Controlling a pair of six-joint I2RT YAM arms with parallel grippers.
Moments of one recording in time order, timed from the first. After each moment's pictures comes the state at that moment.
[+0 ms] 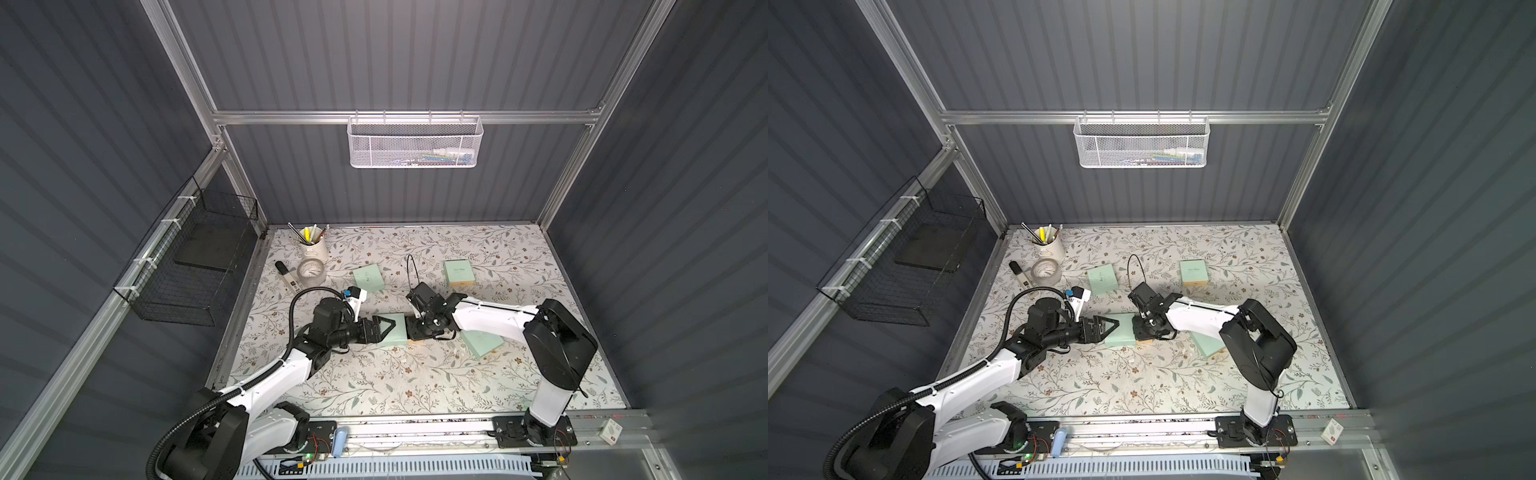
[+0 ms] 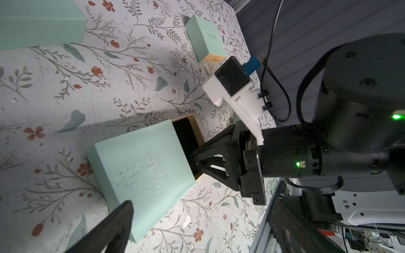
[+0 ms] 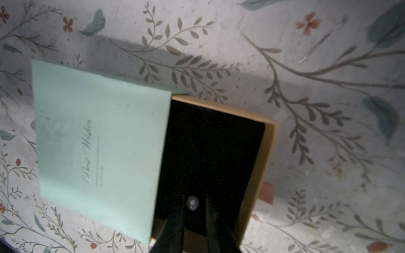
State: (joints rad) left arm -0.50 1.13 0.45 0.15 0.54 -0.60; right arm 0.82 1.80 1.10 -0.48 -0.07 0.56
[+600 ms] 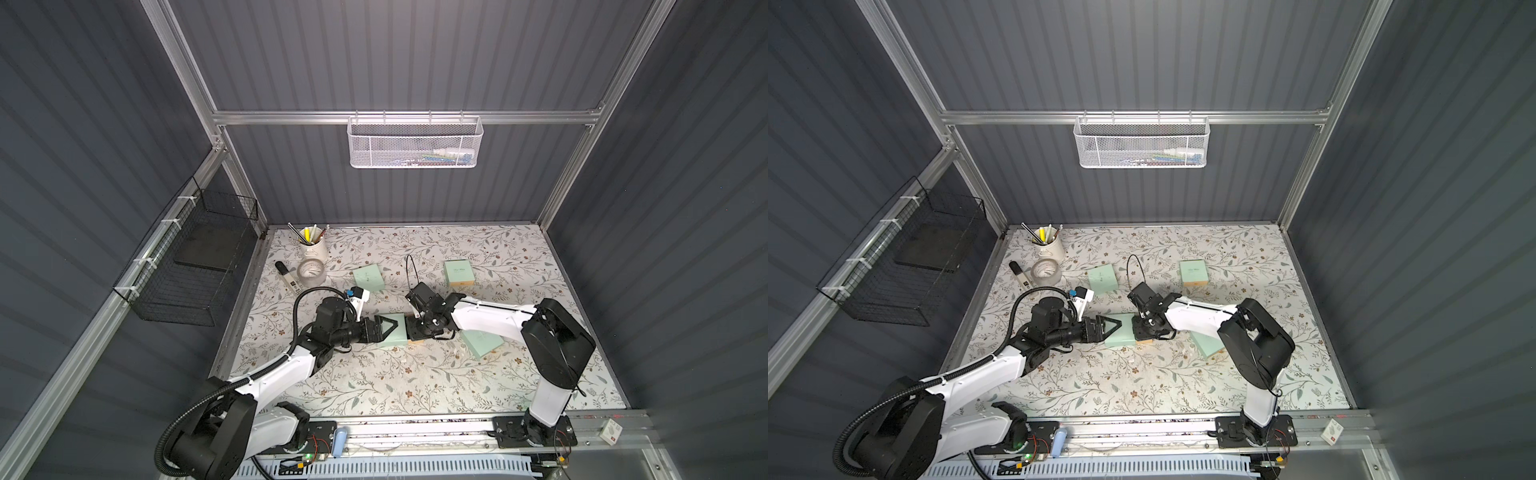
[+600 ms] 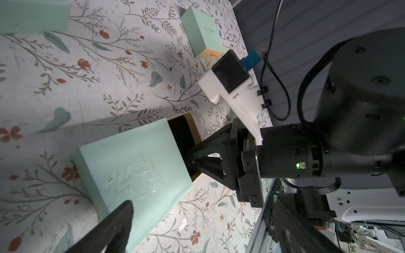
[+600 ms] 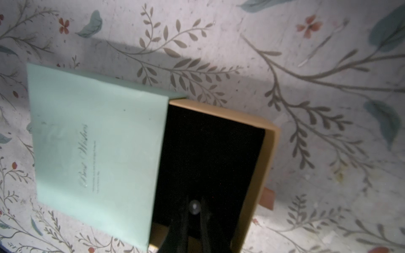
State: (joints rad) left arm -0.50 1.21 0.45 0.22 0.59 -0.62; right arm 0.82 1.80 1.11 -0.48 -0.07 0.56
